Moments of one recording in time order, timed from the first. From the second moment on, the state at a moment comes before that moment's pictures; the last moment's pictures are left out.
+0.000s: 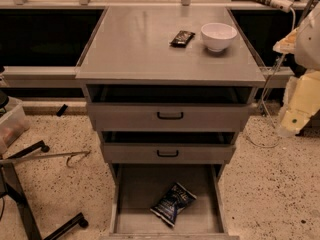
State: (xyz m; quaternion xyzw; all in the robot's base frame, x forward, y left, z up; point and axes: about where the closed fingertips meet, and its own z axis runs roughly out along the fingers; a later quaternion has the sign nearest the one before) arm 0.438 -0.217 0.976 -0.60 0.78 -0.03 0.16
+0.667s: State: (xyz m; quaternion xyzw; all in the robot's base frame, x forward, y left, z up) arm 0.442 -0.216 0.952 -0.60 0.78 -0.02 0.18
